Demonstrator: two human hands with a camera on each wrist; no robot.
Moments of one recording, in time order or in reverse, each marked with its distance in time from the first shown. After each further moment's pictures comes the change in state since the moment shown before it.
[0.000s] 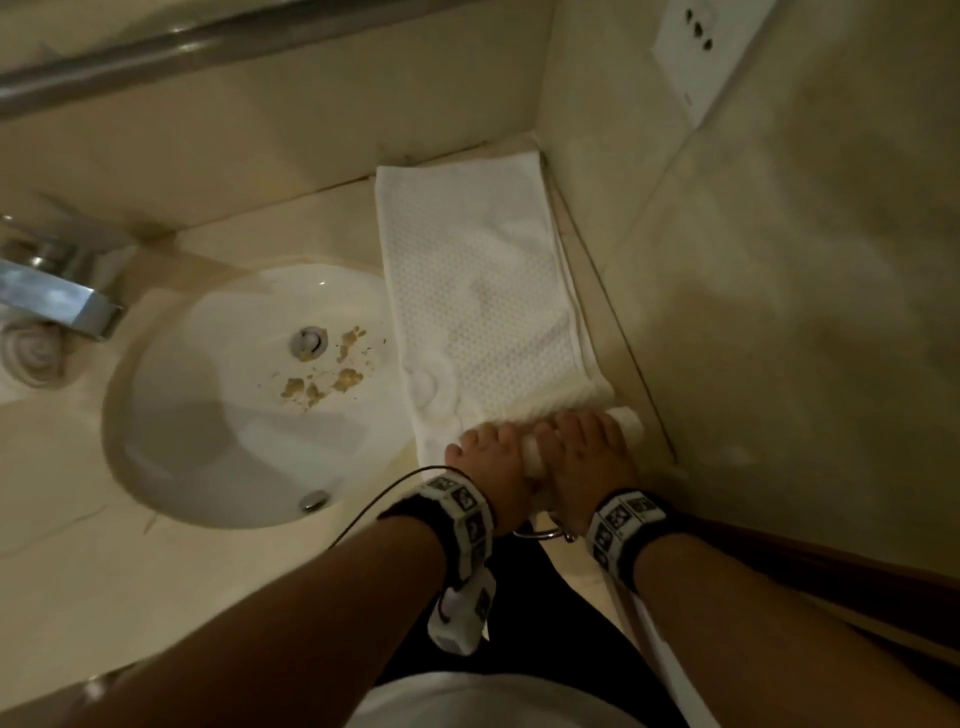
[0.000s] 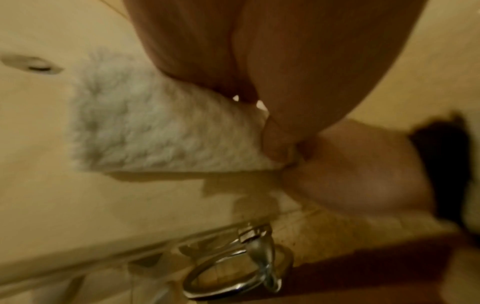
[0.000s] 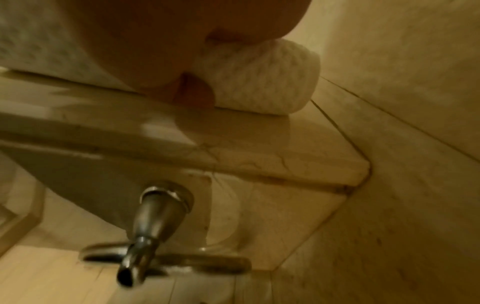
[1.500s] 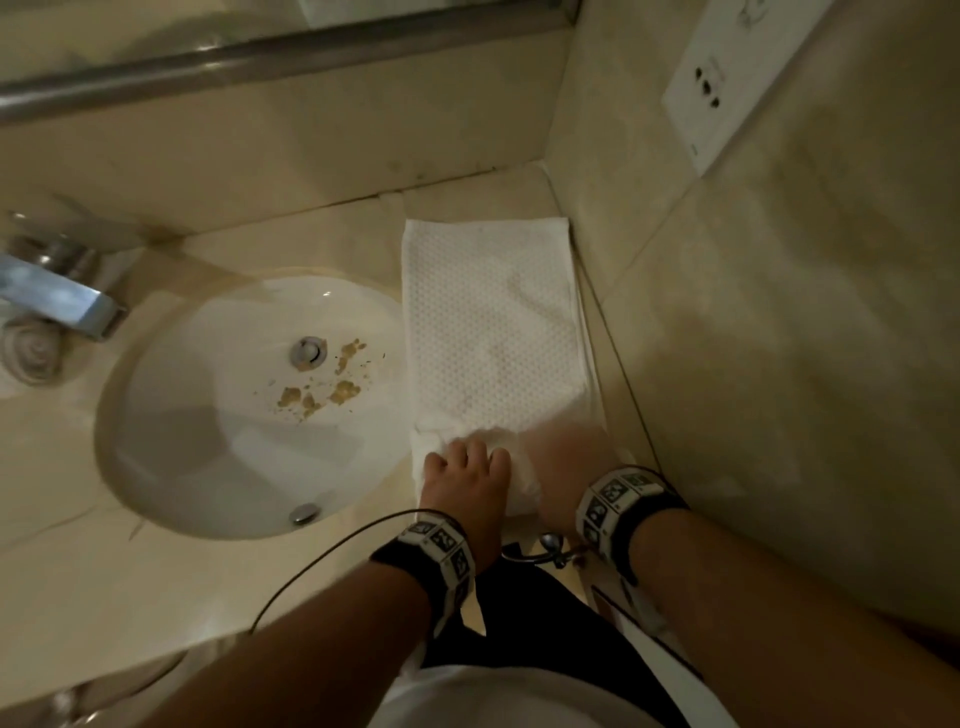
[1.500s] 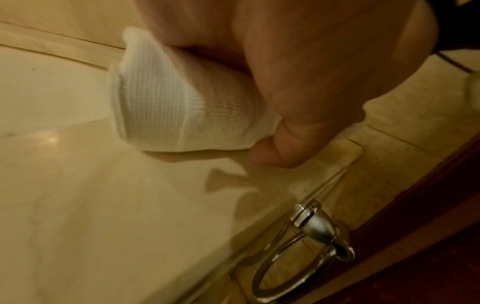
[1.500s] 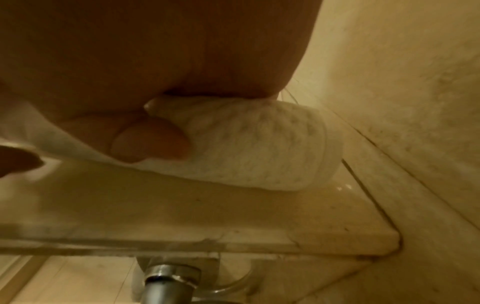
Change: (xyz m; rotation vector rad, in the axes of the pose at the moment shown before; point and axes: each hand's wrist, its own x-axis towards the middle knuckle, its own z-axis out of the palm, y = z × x) left_hand -0.011 -0.014 -0.009 0.265 0.025 0.102; right_hand 0.029 0.005 -0.044 -0.039 -0.258 -0.043
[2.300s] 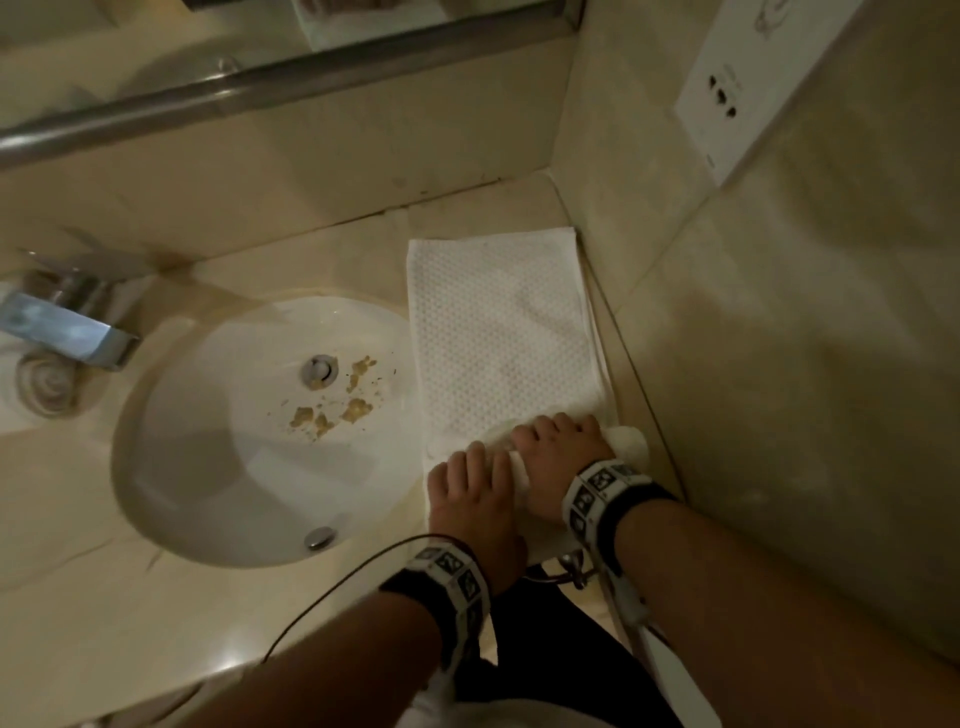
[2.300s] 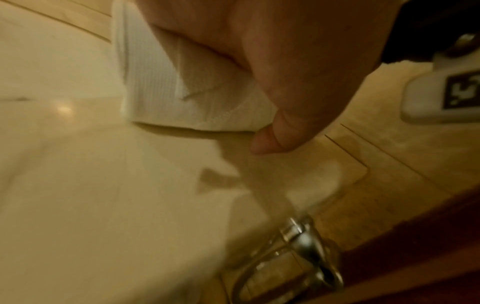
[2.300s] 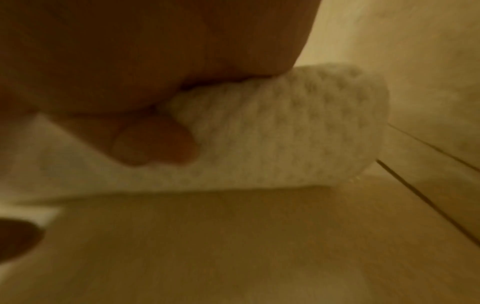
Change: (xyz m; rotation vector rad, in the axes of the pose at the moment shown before) left_hand 0.004 -0.001 0.000 -0.129 0.032 -0.120; right_hand 0.034 -0.014 -0.021 0.019 0.072 -0.025
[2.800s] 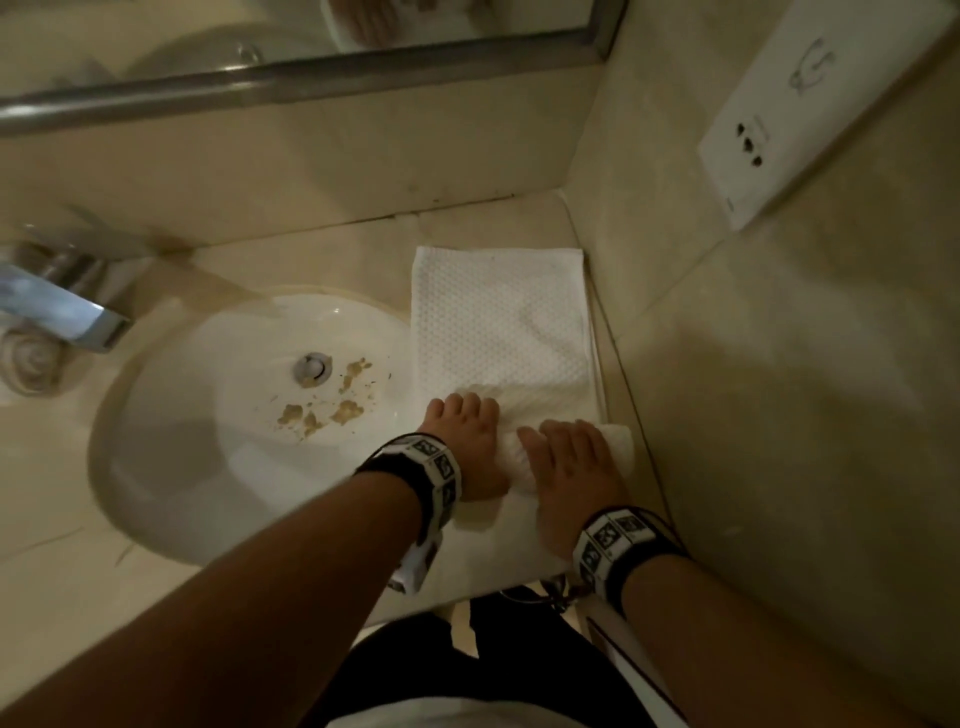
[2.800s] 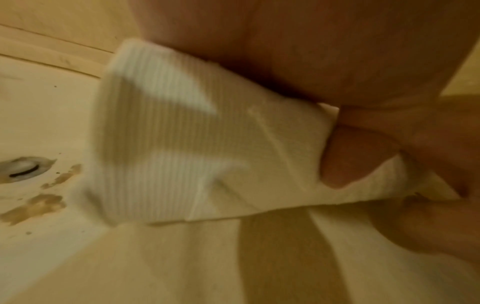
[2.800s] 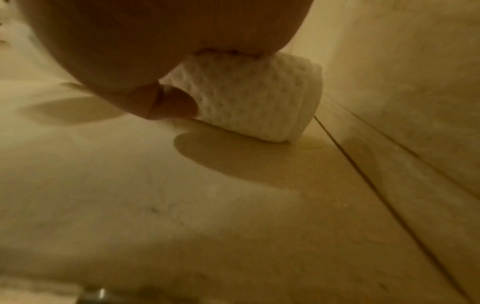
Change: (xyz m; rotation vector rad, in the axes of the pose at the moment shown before) left_hand 0.083 -0.037 -0.054 0.034 -0.094 0.127; right_hand -0.009 0.017 0.027 0.000 0.282 0.004
